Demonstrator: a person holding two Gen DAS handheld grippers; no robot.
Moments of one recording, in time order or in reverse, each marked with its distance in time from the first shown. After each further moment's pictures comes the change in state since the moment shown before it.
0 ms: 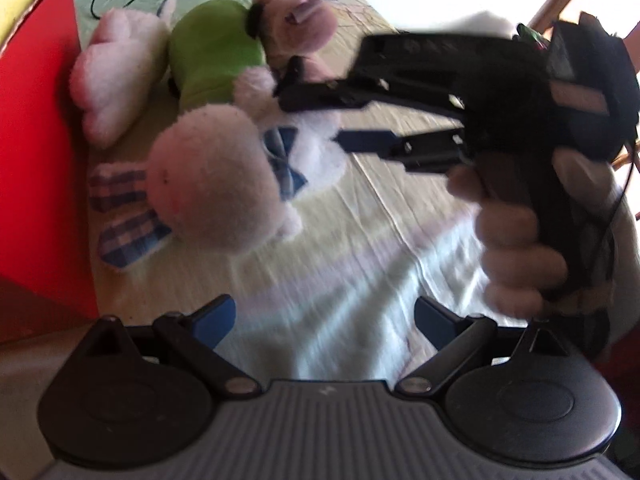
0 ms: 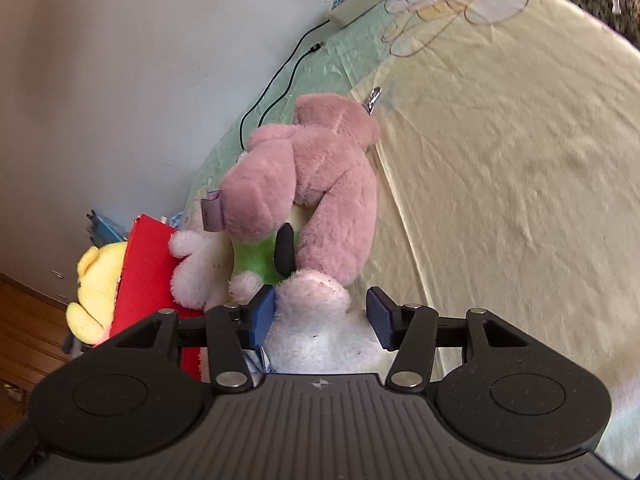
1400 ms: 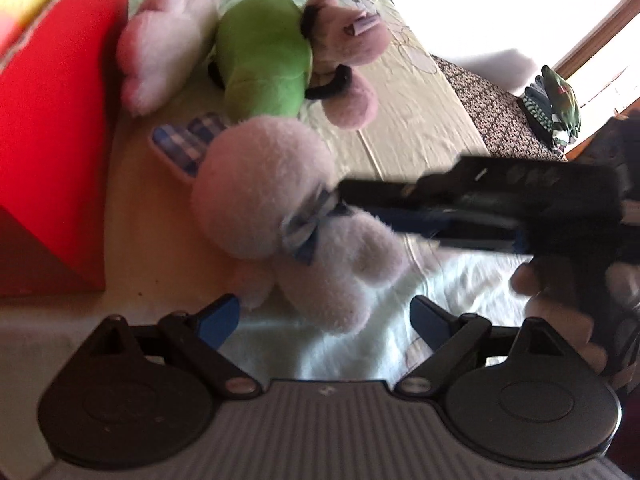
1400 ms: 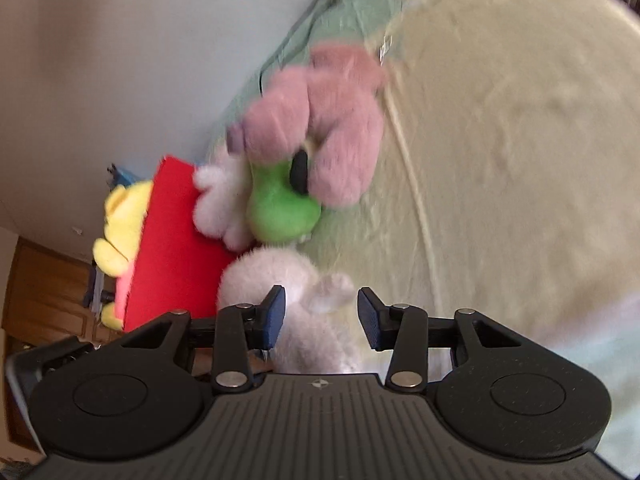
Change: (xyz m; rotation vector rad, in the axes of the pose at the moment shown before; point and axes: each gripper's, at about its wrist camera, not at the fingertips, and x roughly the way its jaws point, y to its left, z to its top) left arm -0.012 0.022 -0.005 -0.155 -0.039 -0.005; right arm -0.007 -0.002 -0.025 0.000 0.195 0.070
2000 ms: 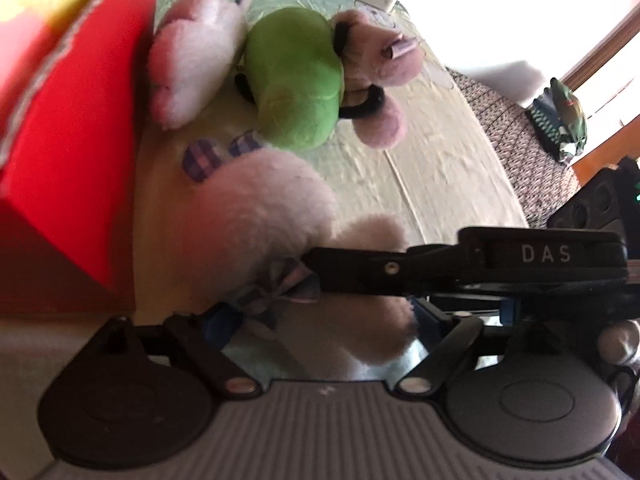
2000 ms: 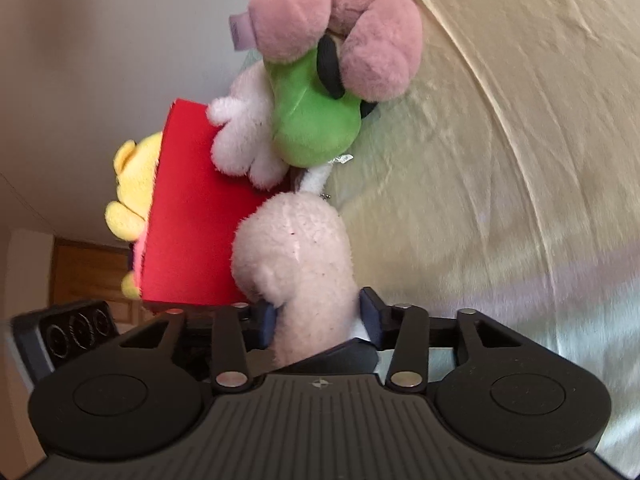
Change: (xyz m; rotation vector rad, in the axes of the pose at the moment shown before) left arm -0.010 0.024 0.006 -0.021 -0.009 -0.004; right arm 0.028 0.003 -0.021 0.107 0.097 0.128
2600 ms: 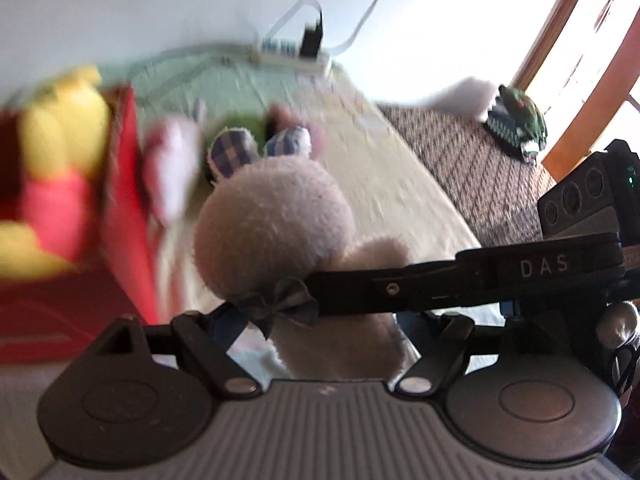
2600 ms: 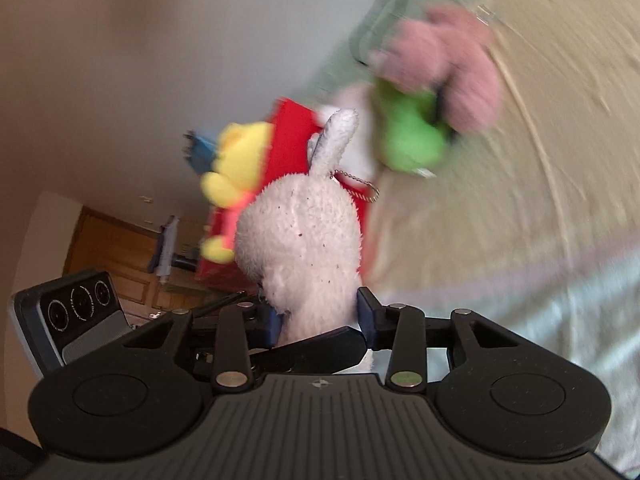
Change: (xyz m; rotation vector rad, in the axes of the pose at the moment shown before) left arm -0.090 -0.048 -0.012 0.204 -0.192 0.024; right arm -0.054 0.068 -0.033 -0.245 -0.082 0.090
